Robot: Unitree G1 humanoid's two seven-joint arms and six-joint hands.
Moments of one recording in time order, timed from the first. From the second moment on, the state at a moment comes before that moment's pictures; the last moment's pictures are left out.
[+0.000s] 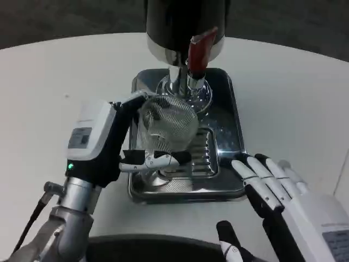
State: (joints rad) left arm -0.62 0.38 -0.14 0.79 0.75 -0.72 0.62; right arm 0.53 -0.13 0.23 -0.84 -1.07 -0.14 0.02
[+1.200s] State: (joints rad) left arm -0.88 0.34 -0.36 1.15 0.71 -0.64 0.80; right arm 0.60 -0.11 0.20 -0.89 -1.07 -0.14 0.03
